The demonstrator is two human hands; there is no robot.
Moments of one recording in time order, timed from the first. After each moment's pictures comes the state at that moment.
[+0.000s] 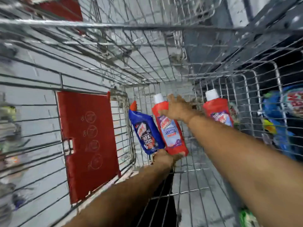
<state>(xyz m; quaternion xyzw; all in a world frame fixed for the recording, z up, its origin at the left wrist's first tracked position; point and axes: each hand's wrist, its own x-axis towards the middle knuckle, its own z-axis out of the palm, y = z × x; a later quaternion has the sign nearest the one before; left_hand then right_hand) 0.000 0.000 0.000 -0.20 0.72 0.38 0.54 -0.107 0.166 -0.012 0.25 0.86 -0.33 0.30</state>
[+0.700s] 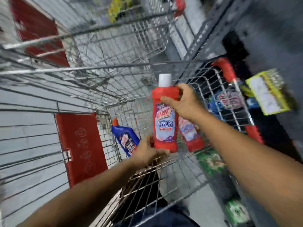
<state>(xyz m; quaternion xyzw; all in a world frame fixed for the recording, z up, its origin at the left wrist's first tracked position) -0.054 0.015 0.116 0.03 0.63 0.49 0.60 -0.047 0.220 0.175 0.41 0.73 -0.54 -0.03</state>
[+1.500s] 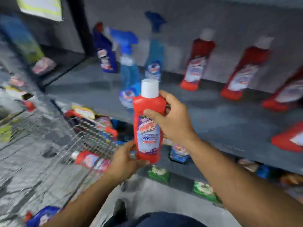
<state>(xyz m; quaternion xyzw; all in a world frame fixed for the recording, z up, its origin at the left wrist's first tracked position) 0.217 0.084 0.318 0.57 0.57 0.37 0.46 0.378 0.152 0.415 0.46 0.63 -0.39 -0.49</state>
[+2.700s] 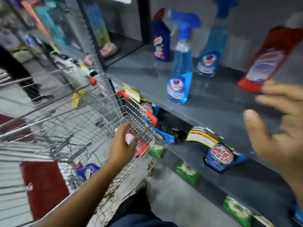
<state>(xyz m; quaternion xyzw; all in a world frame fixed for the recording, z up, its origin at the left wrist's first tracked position) 0.144 0.046 0.301 0.49 0.77 0.37 0.18 0.473 0.125 0.432 0.38 0.77 -0.03 -0.52</state>
